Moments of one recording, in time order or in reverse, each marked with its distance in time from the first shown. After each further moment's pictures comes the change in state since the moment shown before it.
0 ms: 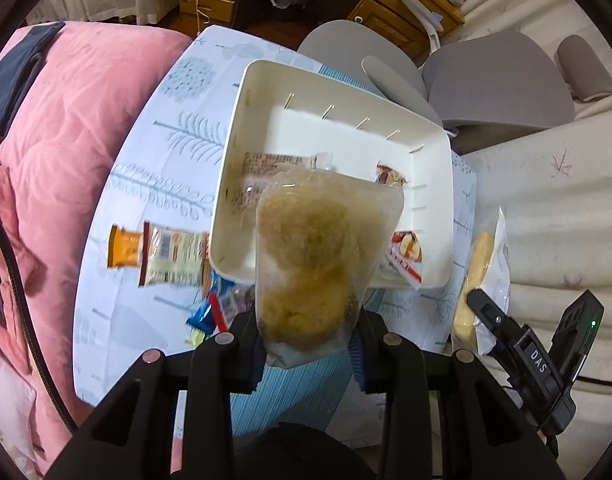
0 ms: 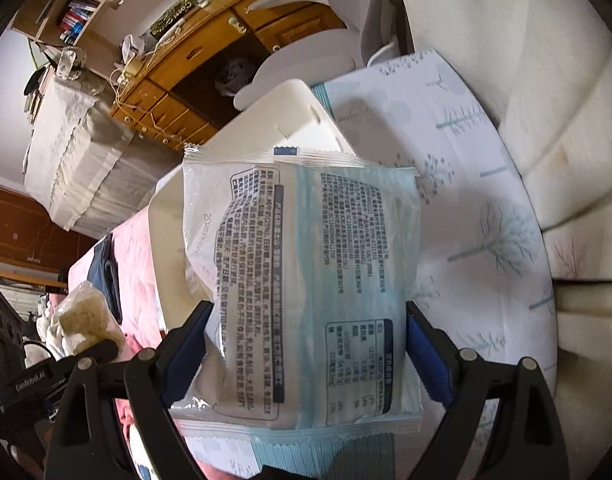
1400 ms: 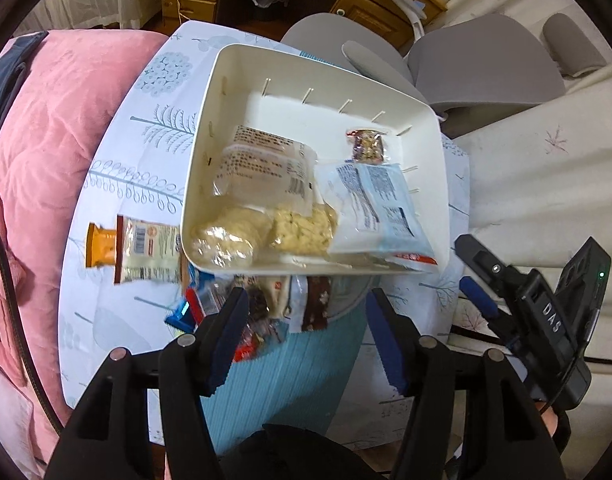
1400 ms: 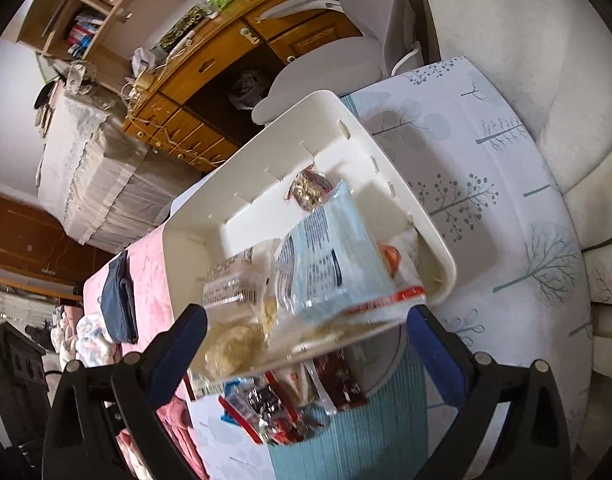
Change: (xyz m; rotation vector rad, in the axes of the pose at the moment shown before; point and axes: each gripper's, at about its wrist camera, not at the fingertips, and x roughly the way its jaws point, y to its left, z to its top) left arm 0.017 -0.014 -0.025 0.051 -0.009 -0.013; right arm 0.023 0.011 0.002 -0.001 -0.025 0.086
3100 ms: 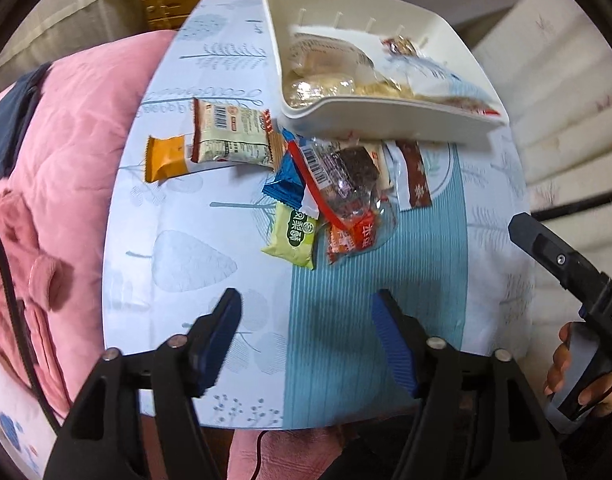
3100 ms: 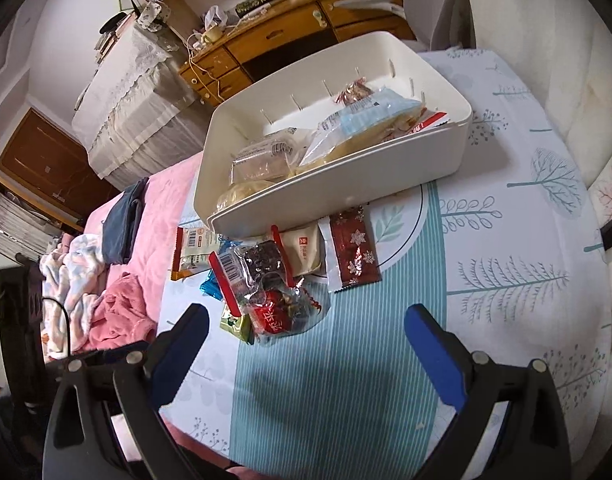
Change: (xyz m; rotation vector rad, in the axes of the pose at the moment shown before) left arm 0.025 0.094 -0.131 0.263 -0.007 0.135; right arm -0.006 0.014 -0.177 -0.254 -0.075 0.010
